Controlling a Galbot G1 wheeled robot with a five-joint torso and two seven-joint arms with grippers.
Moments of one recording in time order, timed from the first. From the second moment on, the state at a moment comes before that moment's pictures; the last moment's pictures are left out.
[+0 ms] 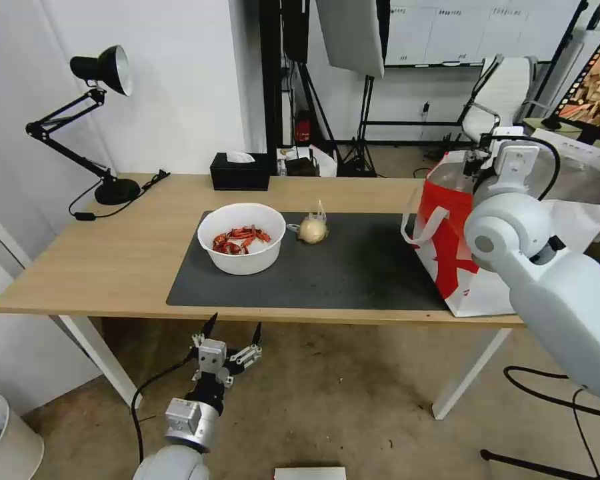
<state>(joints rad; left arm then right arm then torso) 1.61 -1.38 -0.40 -2.06 -0.06 -0.06 0.00 -0.51 0.78 0.08 2.00 0.99 -0.42 0.75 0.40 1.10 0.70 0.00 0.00</state>
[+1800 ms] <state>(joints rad) 1.67 -1.43 -0.43 -2.06 -0.02 -0.11 0.00 -1.58 0.95 0.20 2.04 0.42 0.29 0.20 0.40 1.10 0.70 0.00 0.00</state>
